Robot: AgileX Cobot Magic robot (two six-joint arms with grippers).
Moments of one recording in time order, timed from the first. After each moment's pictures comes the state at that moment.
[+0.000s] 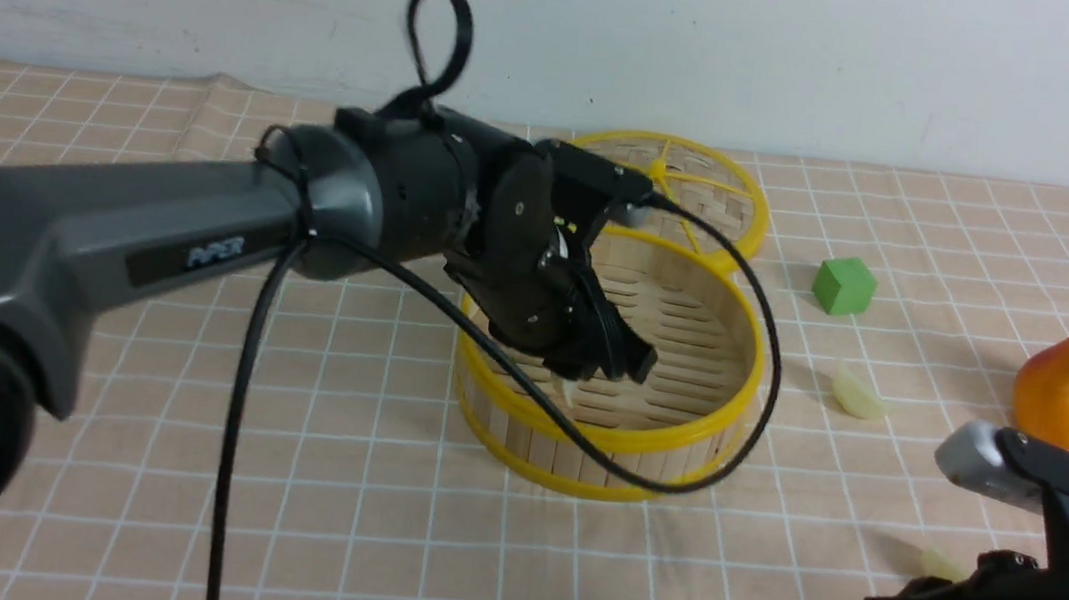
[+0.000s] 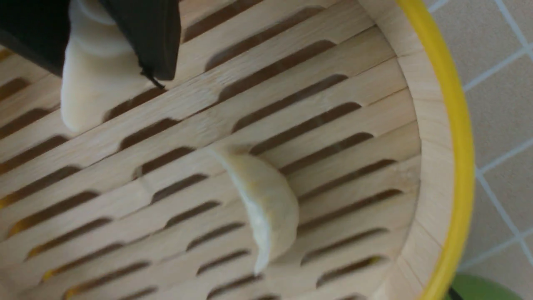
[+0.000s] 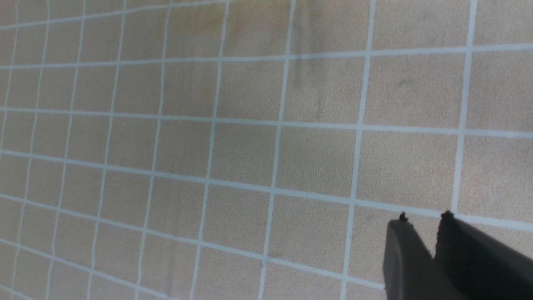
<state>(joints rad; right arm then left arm) 0.17 1.31 -0.54 0.99 0.49 -0.62 -0.58 2.10 -1.67 -0.04 0.61 0.00</state>
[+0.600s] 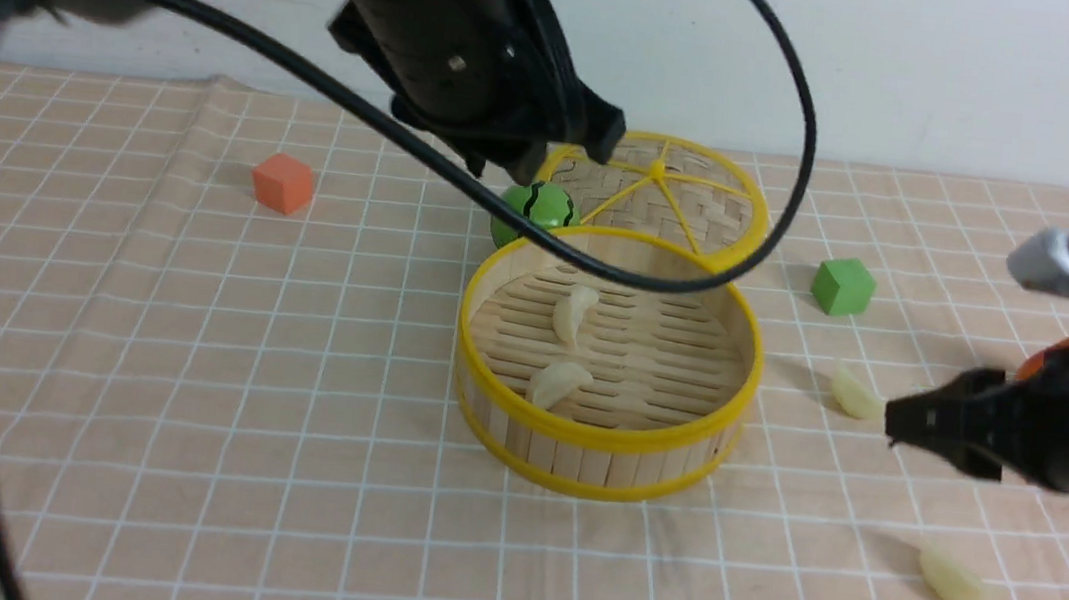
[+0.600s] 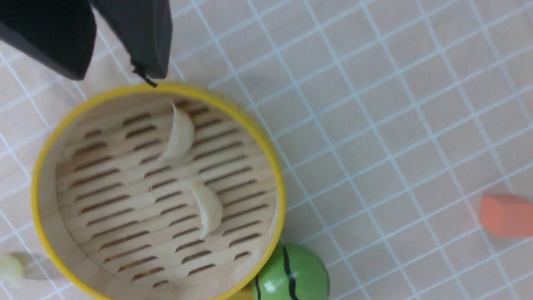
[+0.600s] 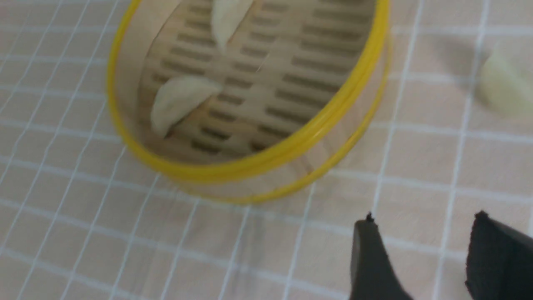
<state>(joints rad) 0.02 1.43 -0.88 0.97 0.46 -0.81 -0.59 1.73 -1.90 0.11 1.17 -0.15</state>
